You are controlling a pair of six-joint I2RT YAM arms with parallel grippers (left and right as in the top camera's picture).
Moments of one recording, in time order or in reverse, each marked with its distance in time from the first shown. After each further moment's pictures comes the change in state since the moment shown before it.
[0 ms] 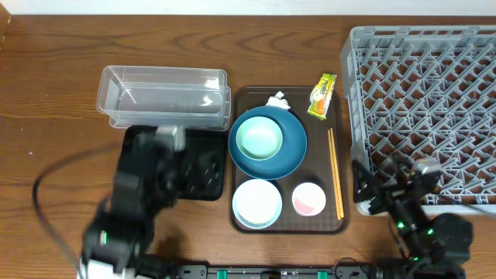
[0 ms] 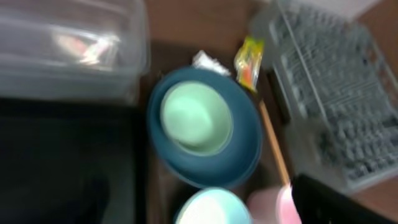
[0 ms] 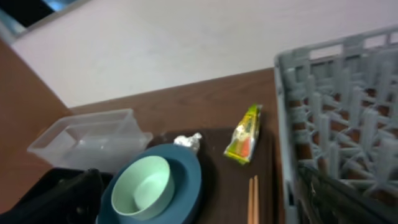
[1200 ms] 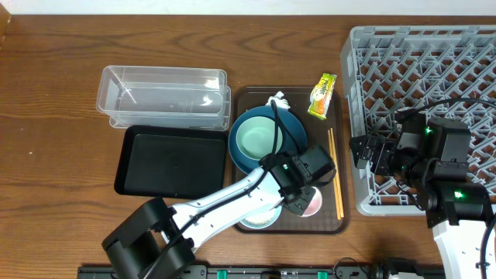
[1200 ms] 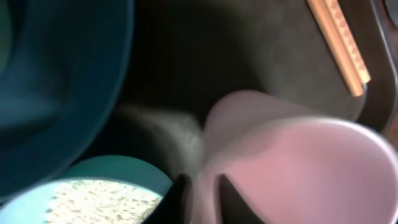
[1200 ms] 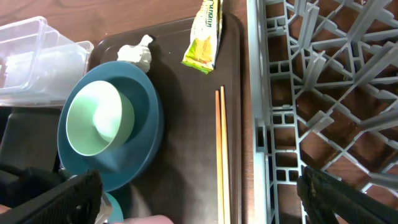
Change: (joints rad) left arm -0.728 0.961 0.394 -0.148 -0.241 -0.020; right arm 0.000 0.745 0.473 -0.419 0.043 -0.138
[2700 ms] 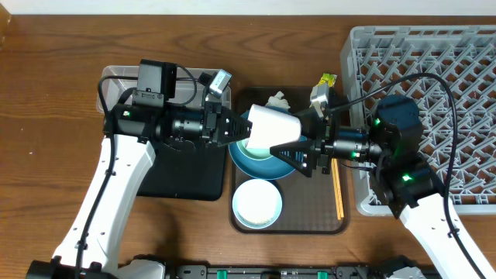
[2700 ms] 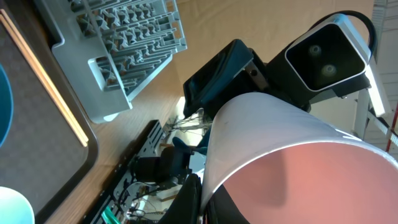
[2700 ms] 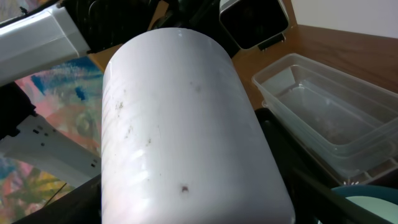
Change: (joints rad) left arm 0.833 -0.320 0.031 -0.009 1.334 0.076; right arm 0.391 0.152 0.007 0.774 -0.721 0.140
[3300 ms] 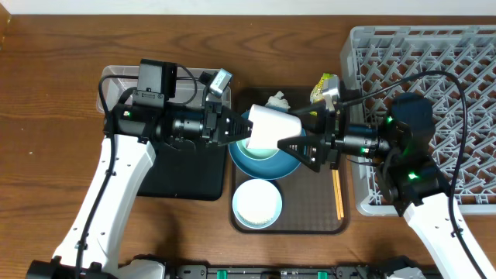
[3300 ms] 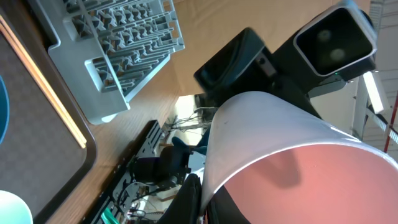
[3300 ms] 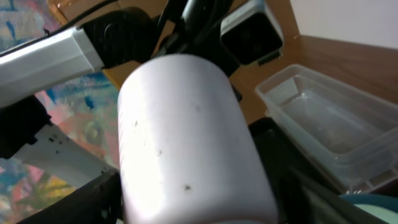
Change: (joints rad) left arm 0.000 0.000 0.000 0.014 0.008 0.000; right arm -0.053 -0.003 0.003 0.066 -0.064 0.073
